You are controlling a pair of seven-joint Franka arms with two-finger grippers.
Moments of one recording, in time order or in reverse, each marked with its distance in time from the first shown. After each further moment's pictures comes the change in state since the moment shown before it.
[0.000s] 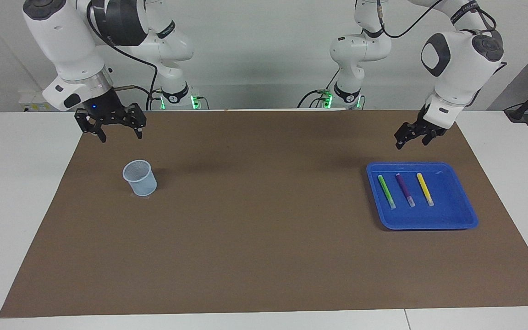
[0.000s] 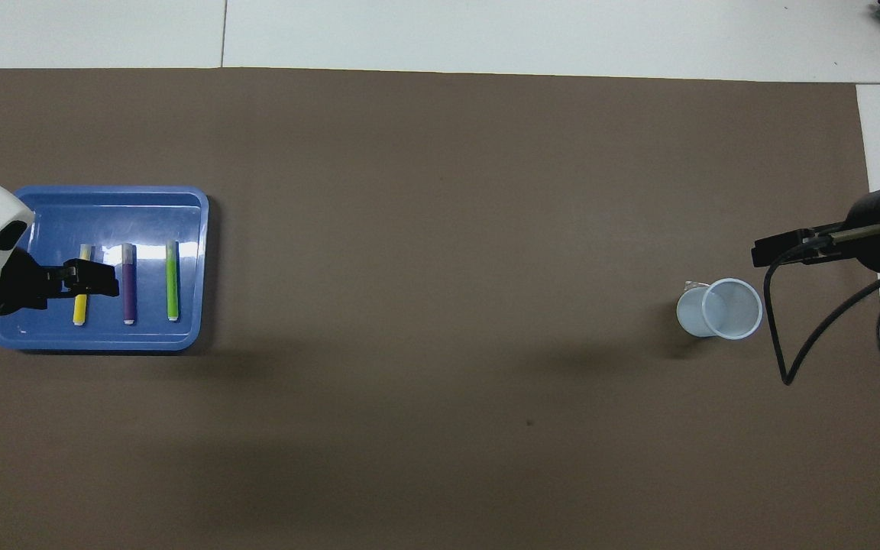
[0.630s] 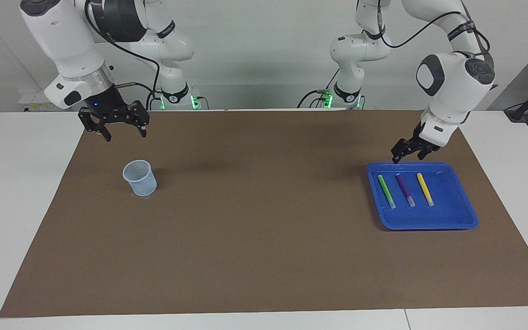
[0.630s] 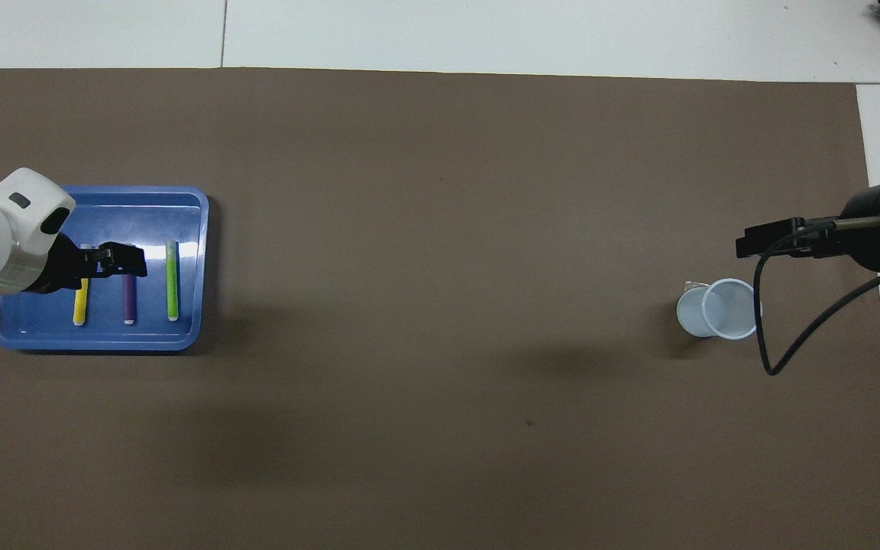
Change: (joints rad) left arm -0.001 0.125 -0.005 -0.026 -0.015 0.181 0.000; right arm -0.001 -0.006 -0.001 -0.002 0.142 0.046 0.115
